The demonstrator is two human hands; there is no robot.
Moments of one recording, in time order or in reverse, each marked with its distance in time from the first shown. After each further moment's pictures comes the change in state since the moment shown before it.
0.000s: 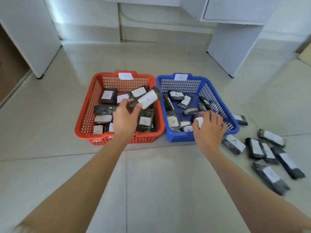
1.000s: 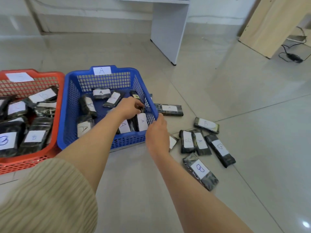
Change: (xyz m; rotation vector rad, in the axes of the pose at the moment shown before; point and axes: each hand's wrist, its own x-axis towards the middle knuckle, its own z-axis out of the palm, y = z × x) left_hand 0.010 0.082 0.281 0.577 -0.786 0.253; right_hand 0.035 0.109 -0.007 0.416 -0.338 0.397
